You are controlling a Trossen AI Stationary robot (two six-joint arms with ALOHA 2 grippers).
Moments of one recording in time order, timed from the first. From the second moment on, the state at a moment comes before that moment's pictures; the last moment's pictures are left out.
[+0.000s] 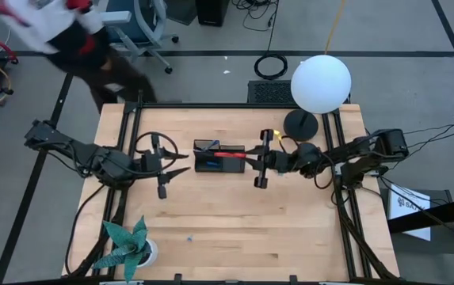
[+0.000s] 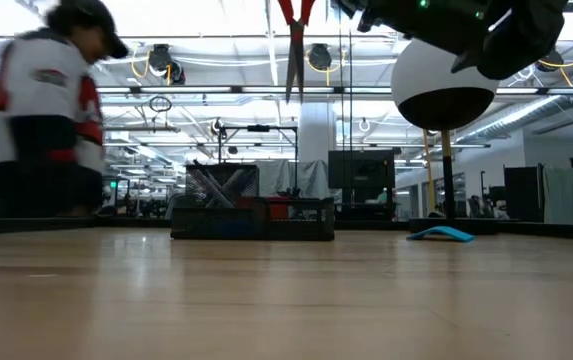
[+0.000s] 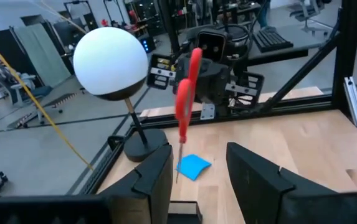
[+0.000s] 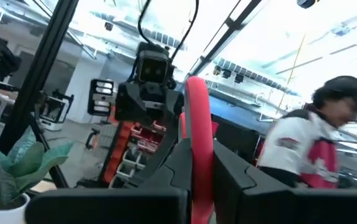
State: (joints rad) left arm -0.40 0.91 0.86 -0.10 -0.59 0.13; right arm 0.01 1.52 0.61 1.36 -0.01 -0.36
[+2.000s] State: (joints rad) left arm -0.40 1.03 0.86 -0.03 -0.57 0.02; right arm -0.26 1.93 0.82 1.54 -0.29 -0.12
